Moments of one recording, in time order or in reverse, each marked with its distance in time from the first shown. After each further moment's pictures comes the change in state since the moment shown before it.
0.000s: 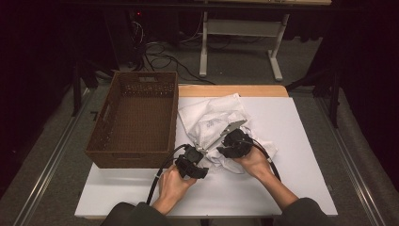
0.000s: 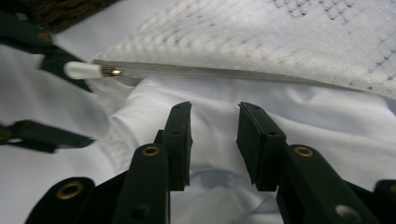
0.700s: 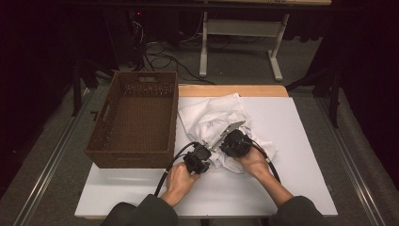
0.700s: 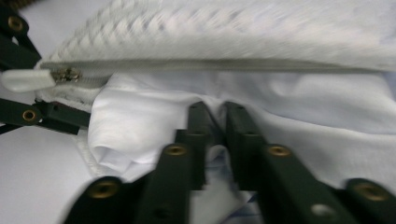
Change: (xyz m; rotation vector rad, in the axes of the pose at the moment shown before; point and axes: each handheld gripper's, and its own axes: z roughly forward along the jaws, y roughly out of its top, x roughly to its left) left arm -0.003 0.013 0.018 0.051 0.014 0.098; right arm -0.011 -0.006 0.019 0.031 -0.018 0.029
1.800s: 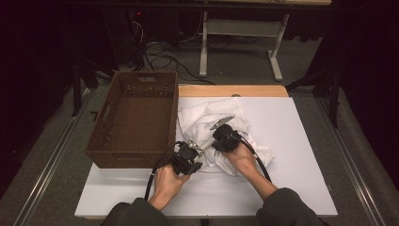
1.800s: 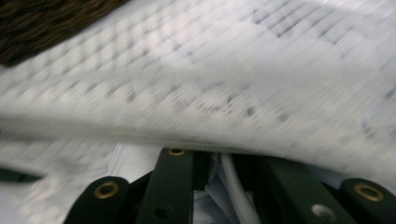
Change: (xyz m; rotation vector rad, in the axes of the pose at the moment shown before) left arm 0.015 -0.021 -0.037 -0.080 -0.077 -0.089; right arm 0.010 0.033 0.019 -0.017 -0.045 0.057
